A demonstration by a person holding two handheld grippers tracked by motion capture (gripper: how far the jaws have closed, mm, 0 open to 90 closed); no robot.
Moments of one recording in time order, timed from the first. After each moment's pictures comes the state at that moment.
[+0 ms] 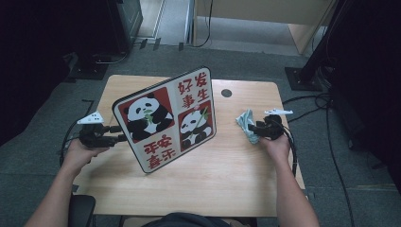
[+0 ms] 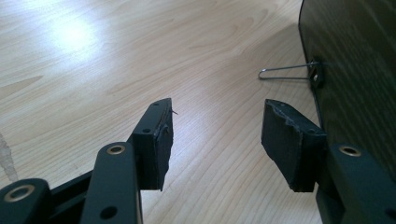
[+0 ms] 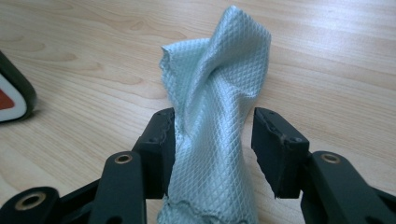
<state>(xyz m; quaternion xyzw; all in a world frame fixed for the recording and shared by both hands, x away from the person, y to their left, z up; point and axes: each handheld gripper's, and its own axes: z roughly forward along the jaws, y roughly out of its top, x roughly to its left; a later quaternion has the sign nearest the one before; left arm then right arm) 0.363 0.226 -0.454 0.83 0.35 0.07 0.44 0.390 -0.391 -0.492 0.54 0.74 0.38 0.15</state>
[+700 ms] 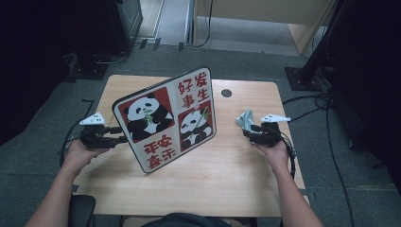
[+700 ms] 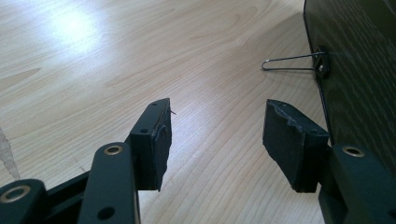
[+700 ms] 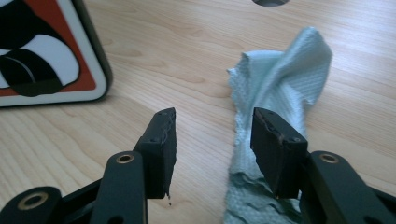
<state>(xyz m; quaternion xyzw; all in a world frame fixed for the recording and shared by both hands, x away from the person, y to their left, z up) 0.363 0.225 -0.456 0.83 0.35 0.07 0.42 0.357 -0.366 -0.479 0.48 0.76 0.41 0.16</state>
